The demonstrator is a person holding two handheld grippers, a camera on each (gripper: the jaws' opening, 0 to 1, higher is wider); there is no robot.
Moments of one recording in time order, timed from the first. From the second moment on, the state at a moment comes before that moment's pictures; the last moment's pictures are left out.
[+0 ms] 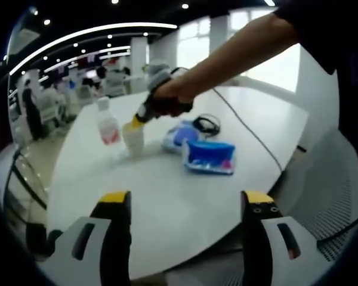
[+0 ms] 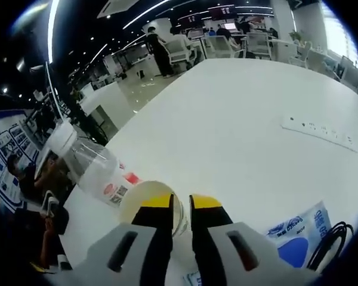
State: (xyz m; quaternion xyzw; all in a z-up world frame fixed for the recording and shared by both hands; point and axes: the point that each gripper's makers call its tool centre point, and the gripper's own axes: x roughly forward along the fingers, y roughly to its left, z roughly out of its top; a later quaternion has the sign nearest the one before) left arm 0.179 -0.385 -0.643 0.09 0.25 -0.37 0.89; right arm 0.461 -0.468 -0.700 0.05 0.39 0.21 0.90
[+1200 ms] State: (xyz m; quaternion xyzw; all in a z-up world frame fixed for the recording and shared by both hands) left arm 0.180 -0.386 -0.642 0.08 0.25 -0.37 0.89; right arm 0.401 -0.547 -0.671 -0.09 0.31 0.31 0.89
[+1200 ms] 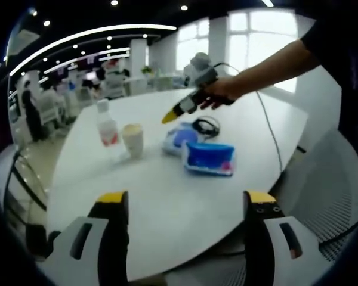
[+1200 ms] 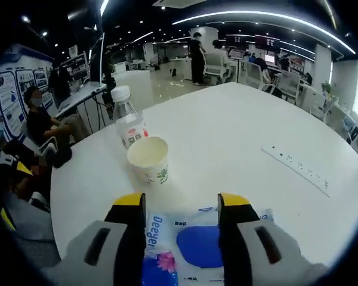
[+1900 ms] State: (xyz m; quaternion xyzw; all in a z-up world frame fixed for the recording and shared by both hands) left arm 0.178 -0.392 -0.643 0.08 0.24 -0.38 0.89; right arm 0.327 -0.605 -0.668 -0.05 0.26 0.26 0.93
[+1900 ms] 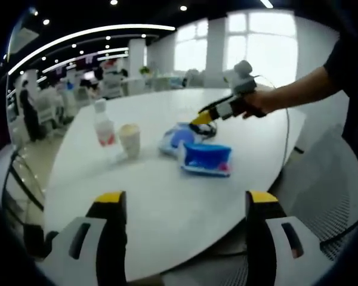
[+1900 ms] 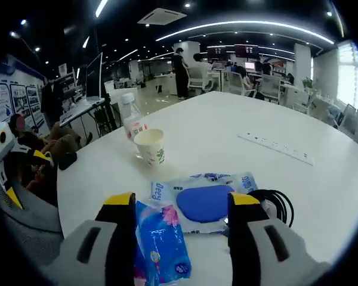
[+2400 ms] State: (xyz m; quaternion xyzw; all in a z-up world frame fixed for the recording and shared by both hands) left arm 0.177 -0.393 -0.641 0.08 0.24 -0.39 0.89; right arm 0.257 -0.633 -0.669 -0.07 0.25 0.24 0.94
